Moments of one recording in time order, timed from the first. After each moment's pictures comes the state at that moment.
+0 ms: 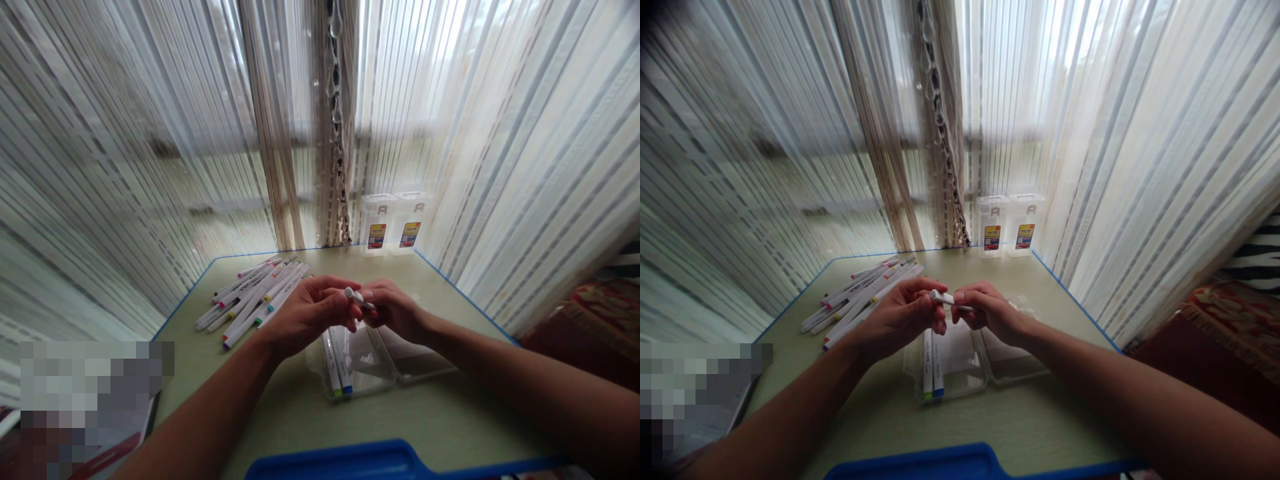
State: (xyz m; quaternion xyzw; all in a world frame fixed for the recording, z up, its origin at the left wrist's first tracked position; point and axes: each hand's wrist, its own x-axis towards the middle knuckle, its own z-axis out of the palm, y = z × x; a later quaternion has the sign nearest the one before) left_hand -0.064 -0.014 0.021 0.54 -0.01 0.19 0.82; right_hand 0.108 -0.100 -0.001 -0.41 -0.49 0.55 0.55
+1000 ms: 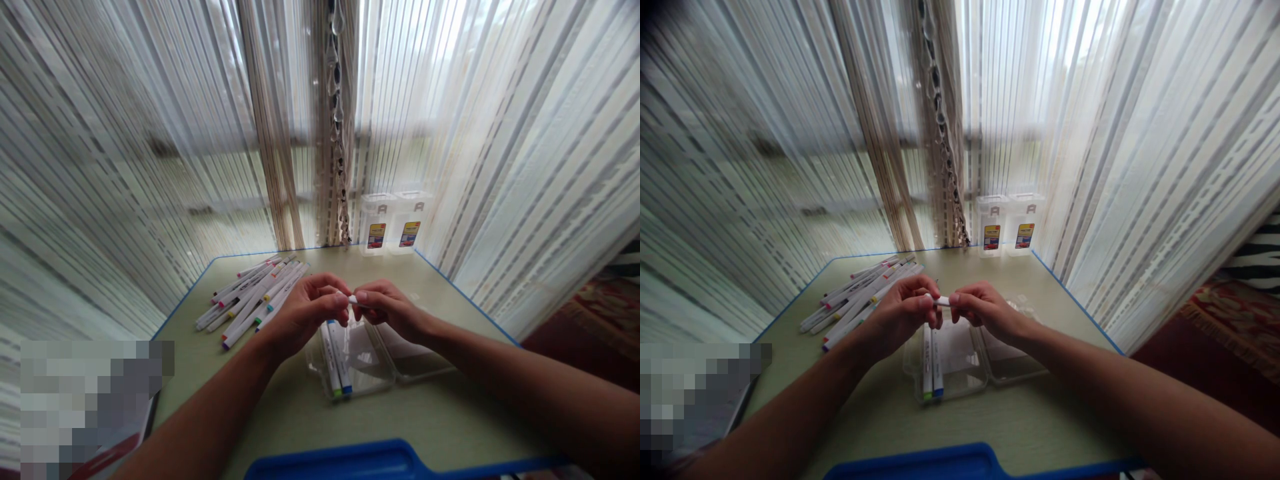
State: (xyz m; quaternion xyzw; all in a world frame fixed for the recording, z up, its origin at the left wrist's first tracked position) left_hand -0.064 -0.013 0.021 0.57 0.06 0.23 0.79; right_hand 0.107 -0.101 0.002 -0.46 -0.54 0.47 0.52
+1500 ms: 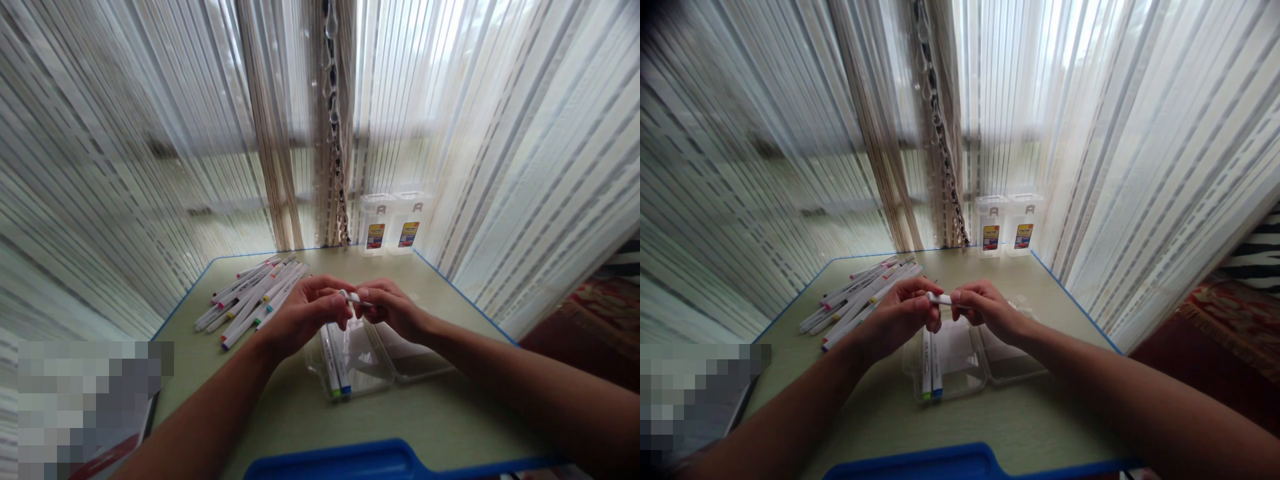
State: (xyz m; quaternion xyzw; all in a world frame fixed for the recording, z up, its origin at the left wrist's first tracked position) left_hand -0.065 -0.013 0.020 0.56 0.04 0.22 0.80; right_hand 0.108 -0.101 0.002 -0.45 -0.52 0.48 0.54
